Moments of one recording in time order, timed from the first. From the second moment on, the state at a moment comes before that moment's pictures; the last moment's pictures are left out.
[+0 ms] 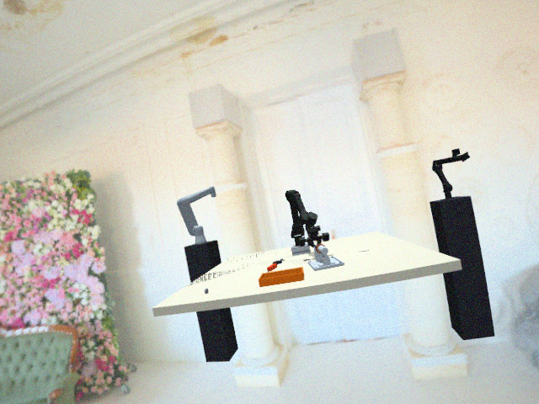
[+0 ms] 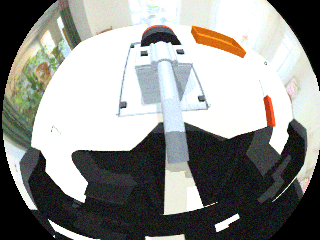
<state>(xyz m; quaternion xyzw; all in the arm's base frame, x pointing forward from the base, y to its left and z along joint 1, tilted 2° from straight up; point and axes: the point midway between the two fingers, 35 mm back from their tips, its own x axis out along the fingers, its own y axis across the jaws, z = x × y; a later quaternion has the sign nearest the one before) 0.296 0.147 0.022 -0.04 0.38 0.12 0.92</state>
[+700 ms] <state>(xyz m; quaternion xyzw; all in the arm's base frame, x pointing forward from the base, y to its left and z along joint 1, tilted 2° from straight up) 0.294 0.147 0.022 -0.04 0.38 0.12 0.92</state>
